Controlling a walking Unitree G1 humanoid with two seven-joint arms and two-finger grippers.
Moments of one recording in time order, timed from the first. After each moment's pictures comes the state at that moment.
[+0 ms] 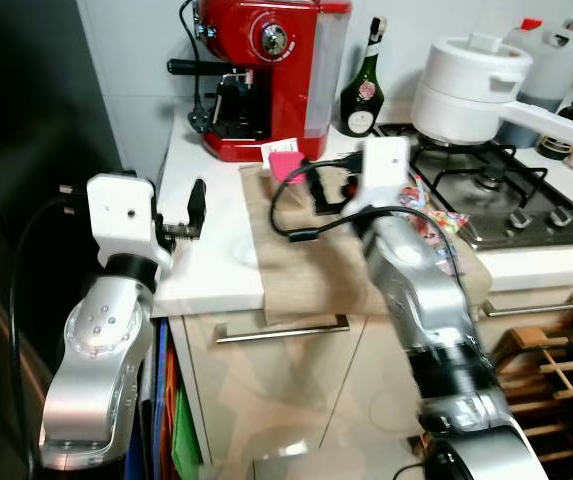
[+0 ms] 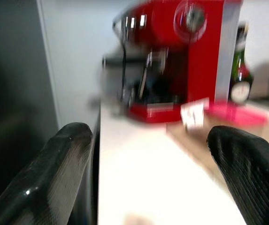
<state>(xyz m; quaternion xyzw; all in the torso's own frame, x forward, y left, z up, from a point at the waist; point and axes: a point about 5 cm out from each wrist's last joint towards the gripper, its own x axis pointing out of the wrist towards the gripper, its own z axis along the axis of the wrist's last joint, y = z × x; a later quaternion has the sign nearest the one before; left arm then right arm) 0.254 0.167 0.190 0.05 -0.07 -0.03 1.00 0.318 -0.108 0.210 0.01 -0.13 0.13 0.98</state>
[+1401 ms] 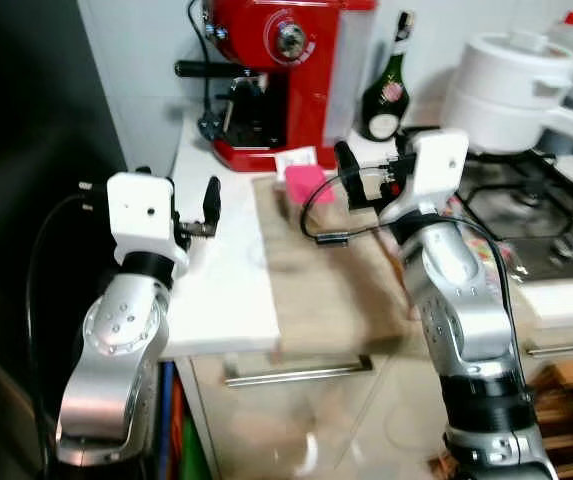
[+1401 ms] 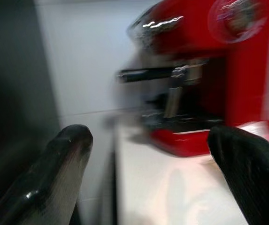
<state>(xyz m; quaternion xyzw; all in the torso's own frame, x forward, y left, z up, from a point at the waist) 0.274 0.164 0.214 0.07 -0.12 0.01 0.99 0.332 -0.082 0.242 0.05 -0.15 0.18 0.97</state>
